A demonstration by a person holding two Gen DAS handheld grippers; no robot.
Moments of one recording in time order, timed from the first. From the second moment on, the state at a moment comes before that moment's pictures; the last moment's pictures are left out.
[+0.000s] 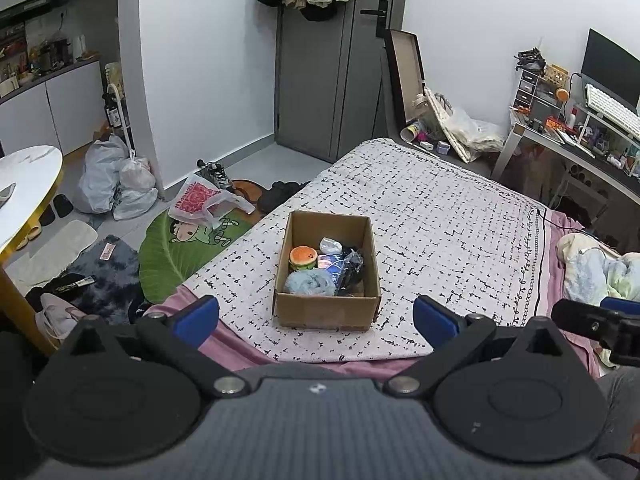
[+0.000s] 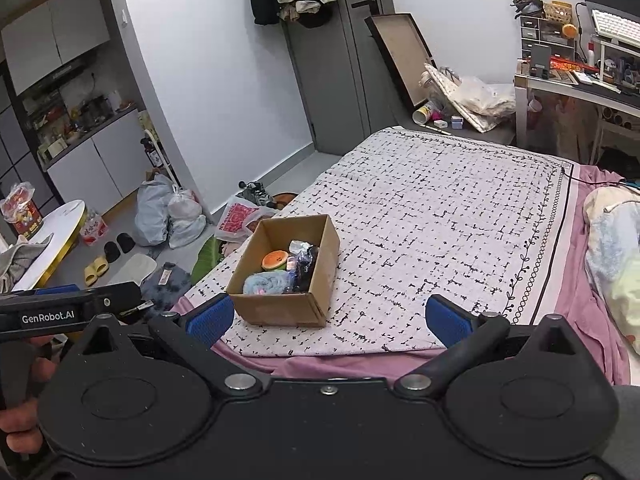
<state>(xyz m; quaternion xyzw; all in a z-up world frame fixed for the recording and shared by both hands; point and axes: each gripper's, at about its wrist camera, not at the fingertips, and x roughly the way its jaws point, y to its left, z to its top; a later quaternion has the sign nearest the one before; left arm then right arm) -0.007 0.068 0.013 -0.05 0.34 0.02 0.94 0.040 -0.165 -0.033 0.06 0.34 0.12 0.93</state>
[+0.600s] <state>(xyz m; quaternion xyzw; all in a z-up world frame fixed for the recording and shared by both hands) -0.005 0.071 0.006 -0.07 0.34 0.03 0.94 0.045 -0.158 -0.040 0.06 0.34 0.14 0.93</state>
